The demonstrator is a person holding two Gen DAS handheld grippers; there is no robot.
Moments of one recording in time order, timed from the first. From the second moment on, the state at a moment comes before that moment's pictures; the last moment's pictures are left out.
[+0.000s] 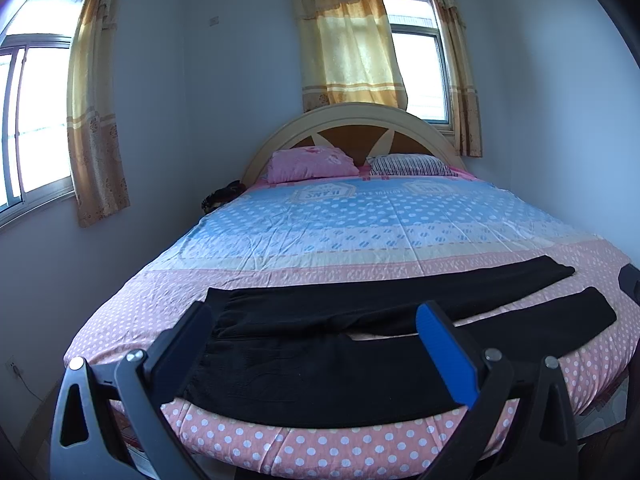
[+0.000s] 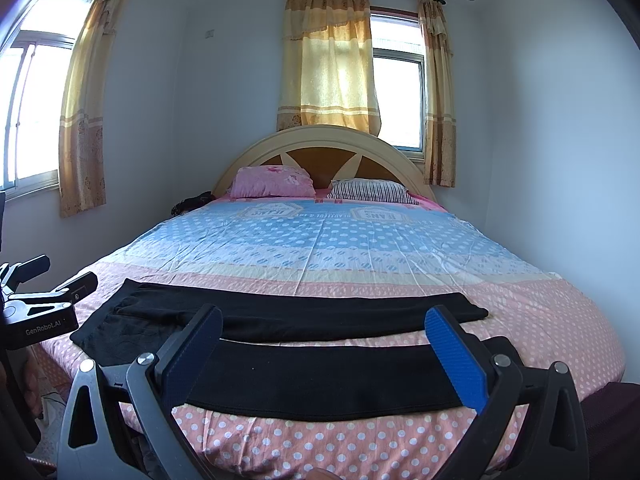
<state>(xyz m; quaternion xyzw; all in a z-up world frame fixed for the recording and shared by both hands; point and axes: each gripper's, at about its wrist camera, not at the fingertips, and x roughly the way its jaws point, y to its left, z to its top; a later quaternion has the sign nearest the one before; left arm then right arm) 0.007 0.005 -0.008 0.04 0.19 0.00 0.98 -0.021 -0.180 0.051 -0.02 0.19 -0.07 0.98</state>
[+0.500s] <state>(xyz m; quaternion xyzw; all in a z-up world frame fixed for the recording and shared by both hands) 0.010 0.010 -0.008 0.04 0.19 0.00 0.98 -0.021 -0.181 0.050 -0.02 0.19 -0.07 0.98</state>
